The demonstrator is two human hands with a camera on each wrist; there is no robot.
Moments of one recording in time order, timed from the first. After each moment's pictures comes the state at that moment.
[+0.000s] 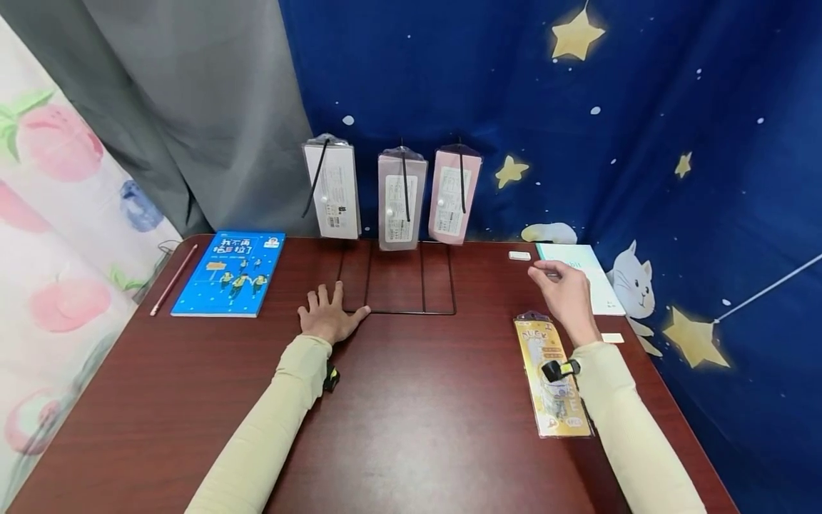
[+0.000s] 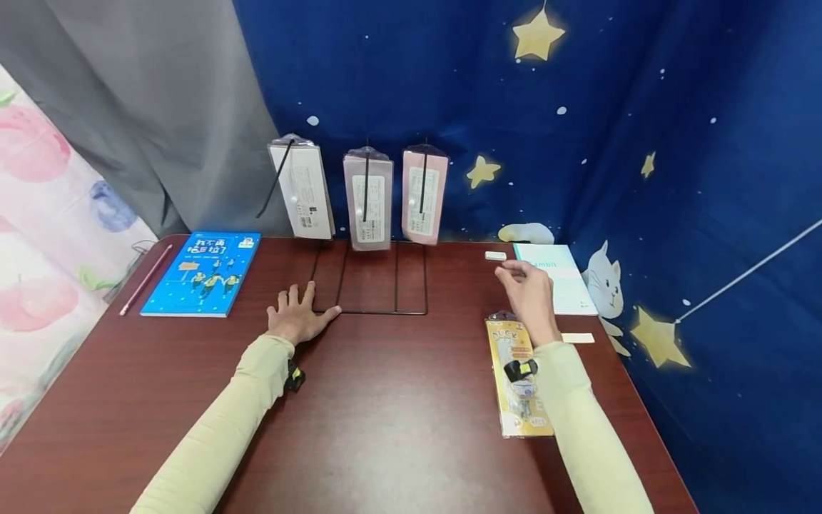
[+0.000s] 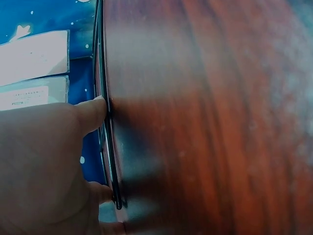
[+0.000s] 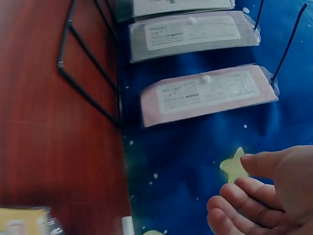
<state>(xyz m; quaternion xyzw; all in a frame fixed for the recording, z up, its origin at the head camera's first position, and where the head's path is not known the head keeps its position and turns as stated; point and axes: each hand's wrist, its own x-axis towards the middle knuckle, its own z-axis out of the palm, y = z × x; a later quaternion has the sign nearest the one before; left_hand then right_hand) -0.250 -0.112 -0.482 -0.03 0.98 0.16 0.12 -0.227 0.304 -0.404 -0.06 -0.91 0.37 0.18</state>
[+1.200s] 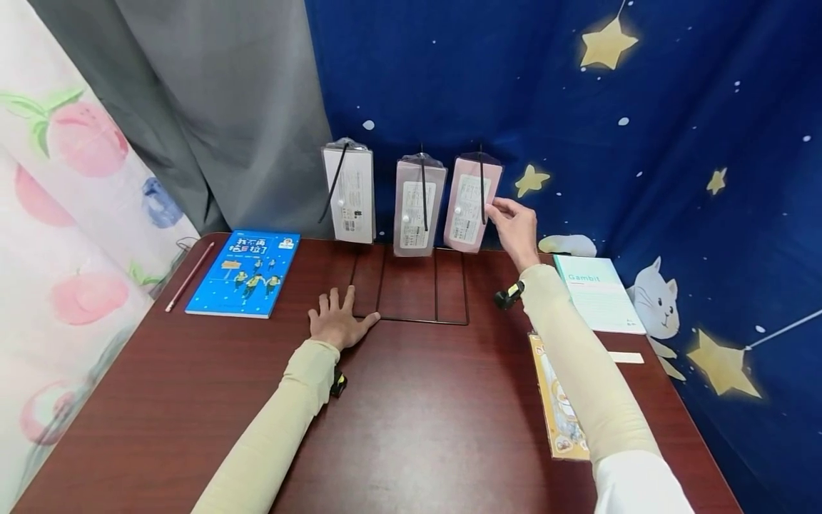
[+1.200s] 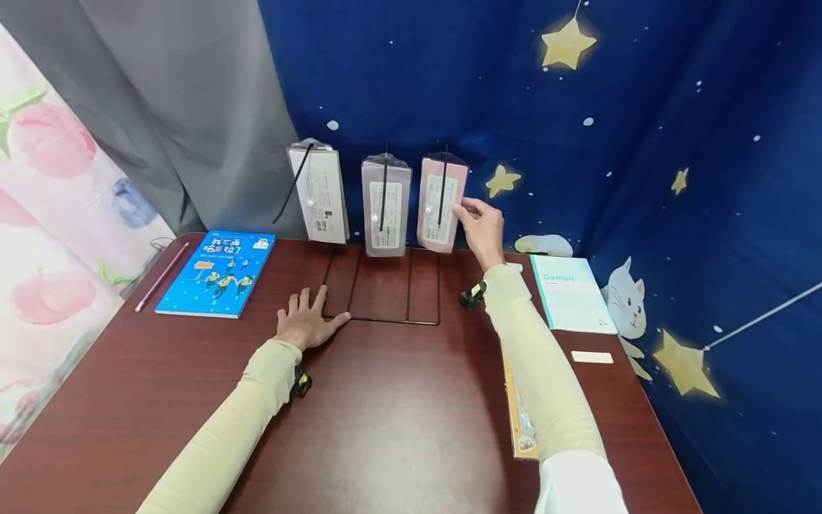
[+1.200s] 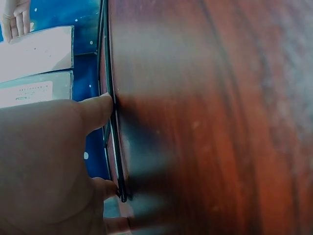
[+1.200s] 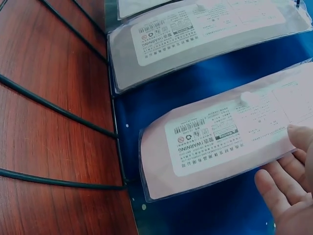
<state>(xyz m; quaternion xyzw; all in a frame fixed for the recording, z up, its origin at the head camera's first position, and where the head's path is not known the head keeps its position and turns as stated) -0.248 -0.118 -0.479 -0.03 0.98 0.16 0.13 -0.375 0.217 -0.384 0.00 -0.84 0.51 0.19</state>
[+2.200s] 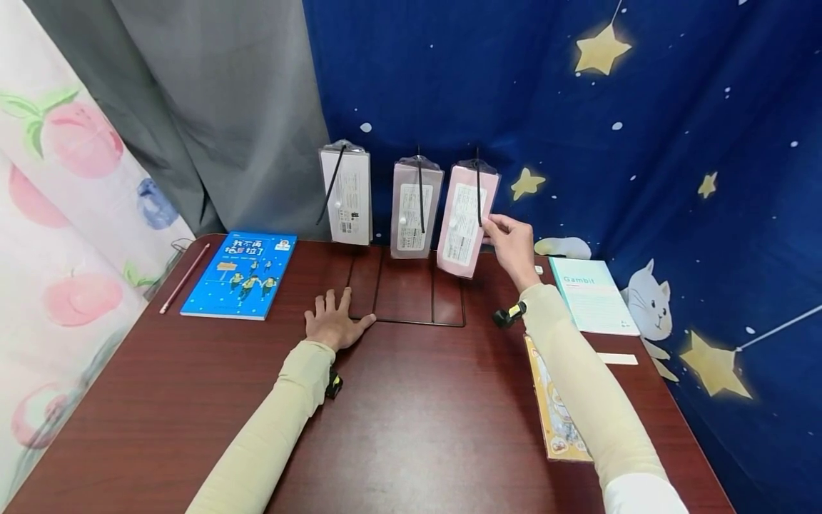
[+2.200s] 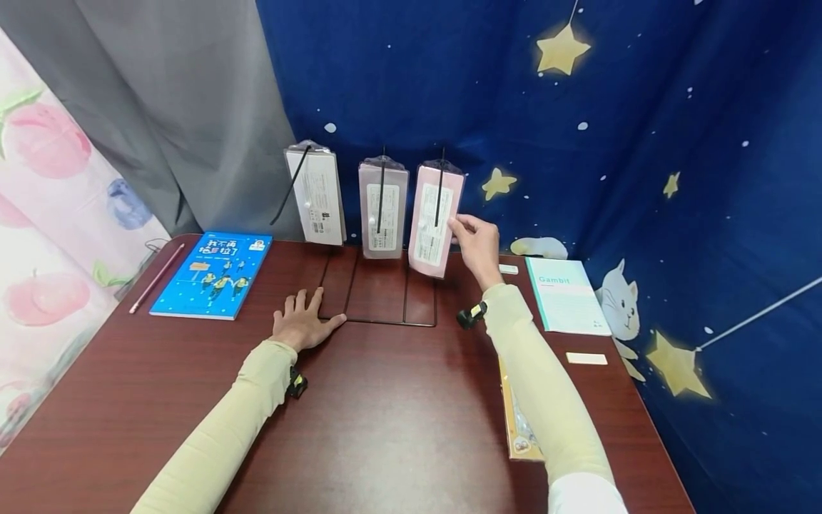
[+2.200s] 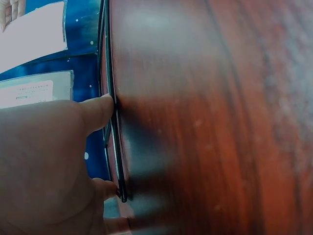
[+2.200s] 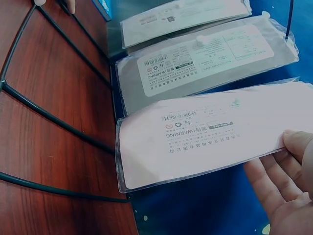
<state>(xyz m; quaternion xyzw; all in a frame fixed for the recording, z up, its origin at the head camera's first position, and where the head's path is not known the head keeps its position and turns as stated) -0.247 -0.120 -0.479 -0.02 0.98 0.17 0.13 -0.345 0.213 -0.386 0.00 -0.81 0.57 0.14</state>
